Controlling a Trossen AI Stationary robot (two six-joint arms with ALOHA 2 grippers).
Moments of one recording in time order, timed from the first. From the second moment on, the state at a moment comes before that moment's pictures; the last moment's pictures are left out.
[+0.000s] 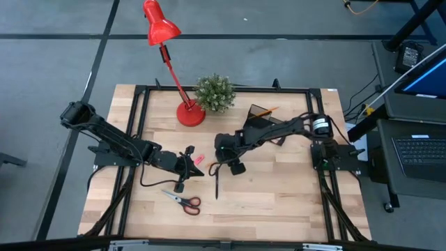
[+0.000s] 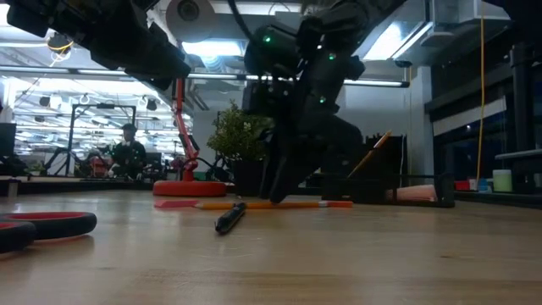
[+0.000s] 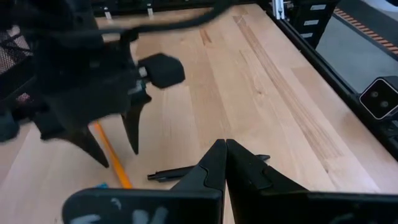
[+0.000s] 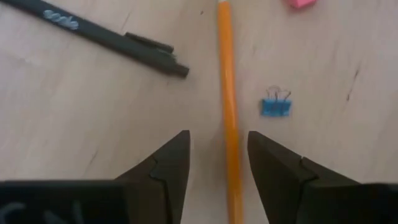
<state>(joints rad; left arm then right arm) -0.37 1.26 0.53 0.26 -0.19 -0.11 0.00 2.08 1.39 -0.44 -0.11 -0.40</state>
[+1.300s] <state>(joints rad) -0.38 1.26 0.53 0.25 -0.17 -0.09 -0.02 2.19 1.50 -0.58 -0.11 -0.39</state>
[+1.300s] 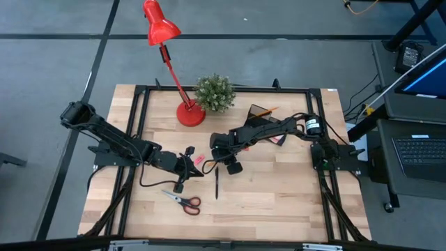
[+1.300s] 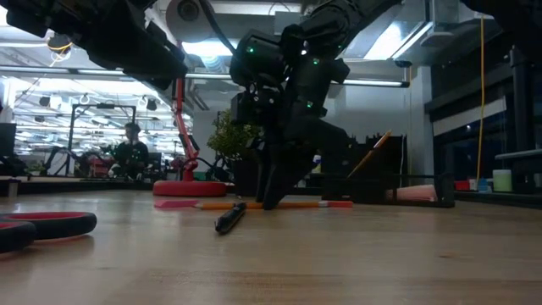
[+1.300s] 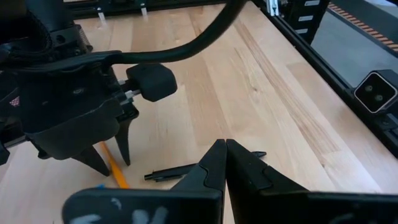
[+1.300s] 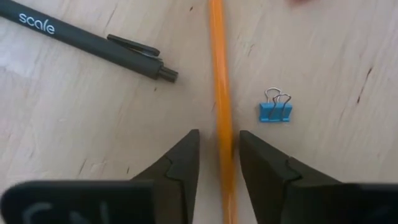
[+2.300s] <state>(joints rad) -0.39 1.26 0.53 0.26 -0.17 -0.09 -0.02 2.19 1.50 -0.58 -0.10 -0.32</state>
